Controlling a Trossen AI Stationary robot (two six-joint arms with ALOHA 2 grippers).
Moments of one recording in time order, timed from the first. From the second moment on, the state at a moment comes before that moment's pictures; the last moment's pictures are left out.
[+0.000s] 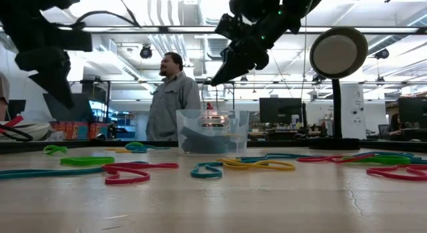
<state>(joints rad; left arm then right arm) -0.29 0.92 0.63 -1.03 -0.50 -0.78 -0.20 1.72 1.22 -0.24 -0.09 -0.41</state>
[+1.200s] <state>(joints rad) -0.29 1.00 0.54 -1.02 -0.42 -0.90 -0.18 1.45 0.86 -0.19 -0.34 -0.43</state>
